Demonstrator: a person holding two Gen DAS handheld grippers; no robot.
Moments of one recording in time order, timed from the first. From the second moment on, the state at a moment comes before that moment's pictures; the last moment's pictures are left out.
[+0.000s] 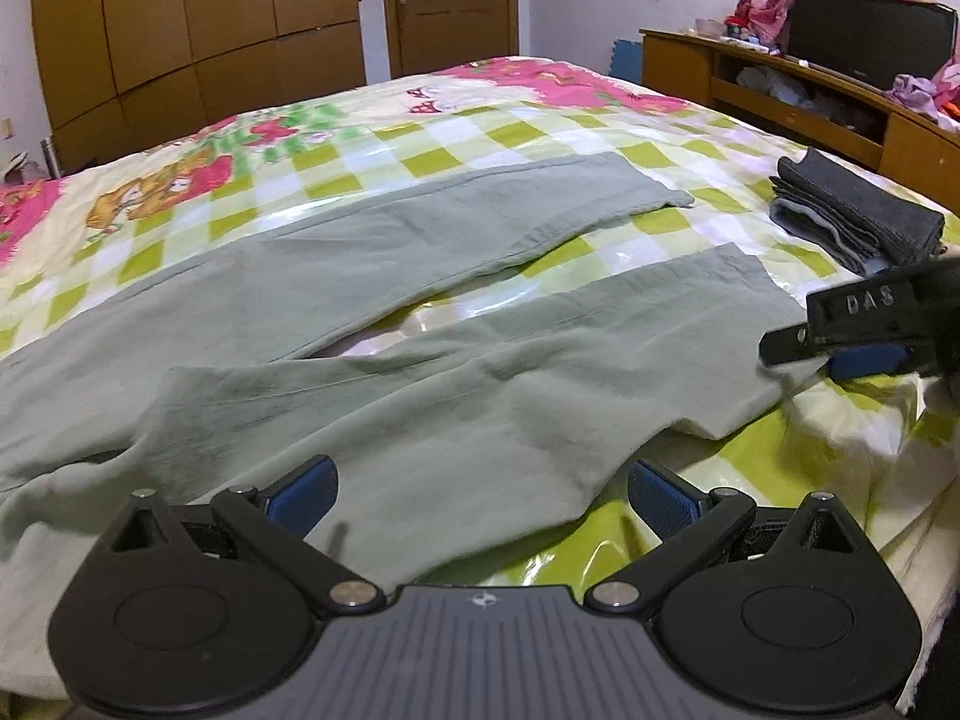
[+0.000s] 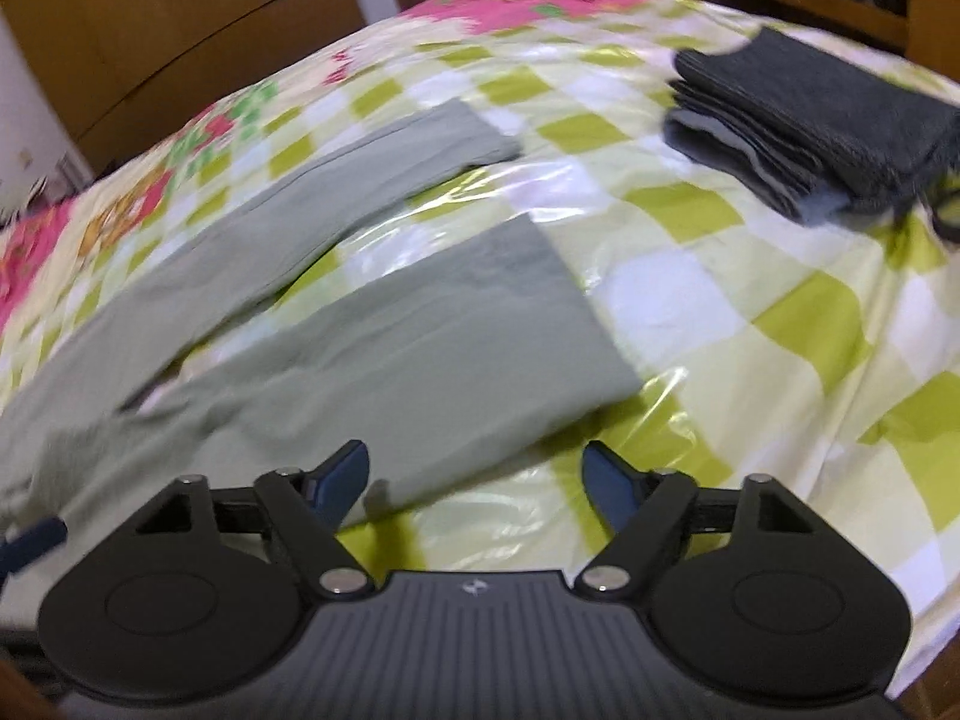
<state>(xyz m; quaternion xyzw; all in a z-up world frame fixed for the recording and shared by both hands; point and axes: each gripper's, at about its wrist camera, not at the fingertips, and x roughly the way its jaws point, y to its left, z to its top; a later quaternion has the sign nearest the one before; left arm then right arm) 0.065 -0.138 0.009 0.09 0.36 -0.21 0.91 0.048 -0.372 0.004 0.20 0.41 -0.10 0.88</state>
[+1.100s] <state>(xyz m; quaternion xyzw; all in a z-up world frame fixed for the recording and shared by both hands) 0.164 0.130 0.039 0.13 0.33 -0.04 0.93 0.179 -0.214 0.060 -0.08 0.39 0.13 0.91</state>
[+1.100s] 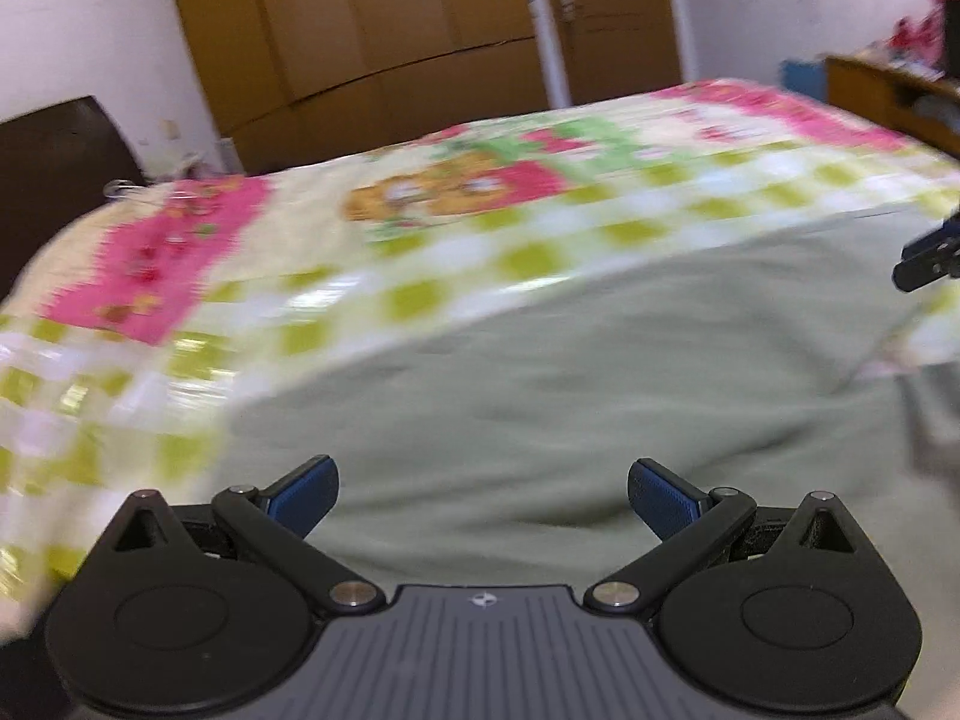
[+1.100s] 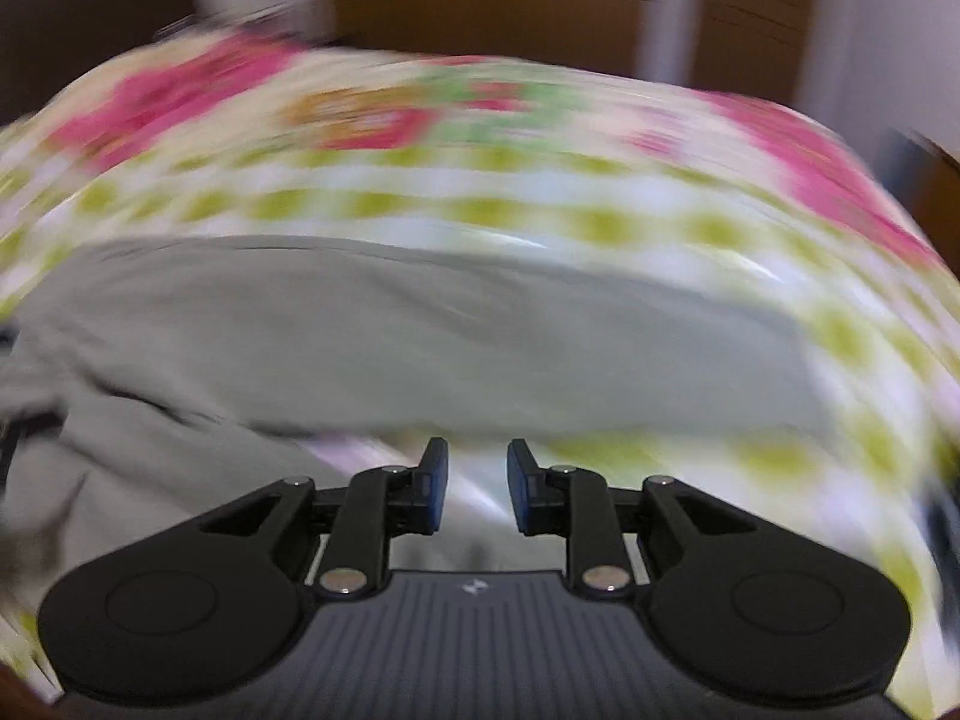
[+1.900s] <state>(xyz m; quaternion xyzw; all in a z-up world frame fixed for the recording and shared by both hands) 0.341 0.274 -0.011 0.02 0.48 -0.04 0.88 0.380 -0.046 -0.002 -0.26 0.46 0.36 0.77</state>
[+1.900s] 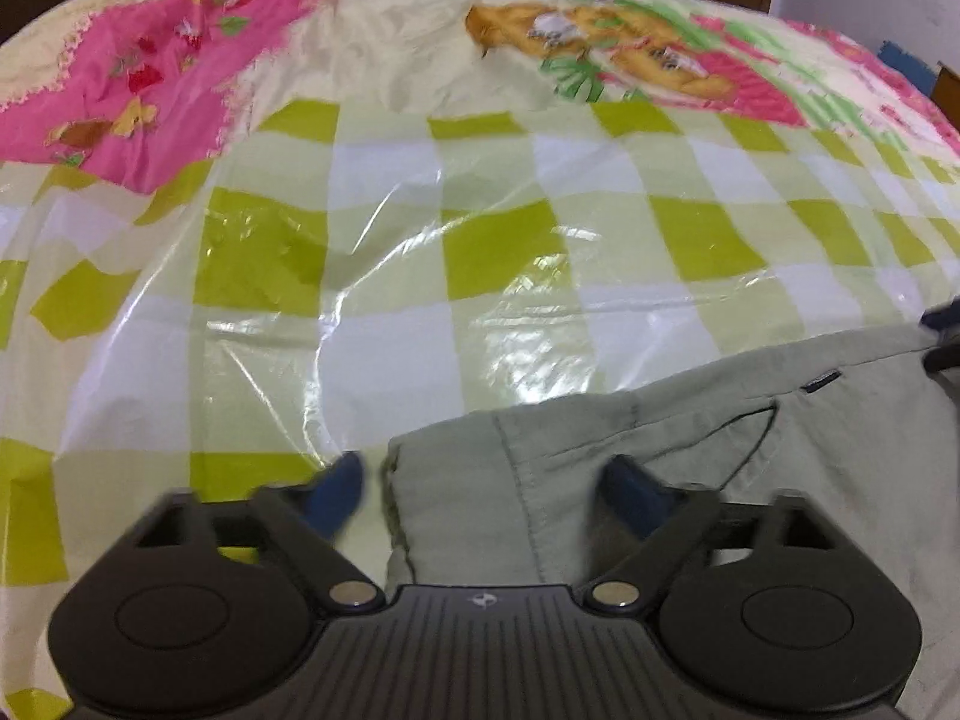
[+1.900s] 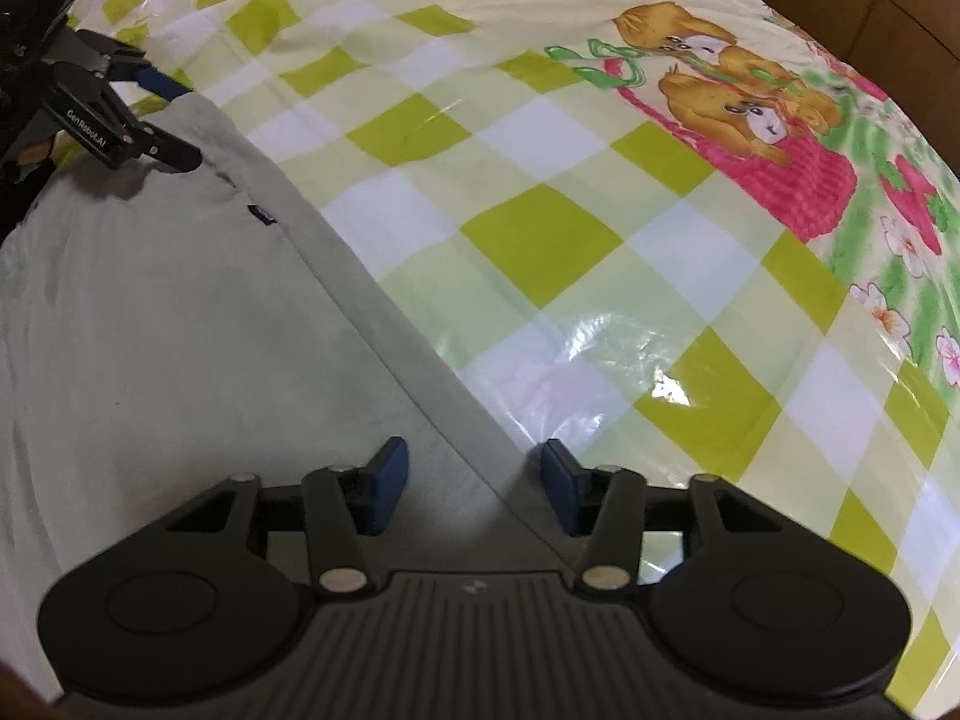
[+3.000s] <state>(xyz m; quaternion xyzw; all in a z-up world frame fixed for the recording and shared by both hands) 0.032 0.299 0.010 -0.08 0.39 -0.04 0.92 0.077 -0.051 0.008 -0.28 0.41 0.36 0.79</state>
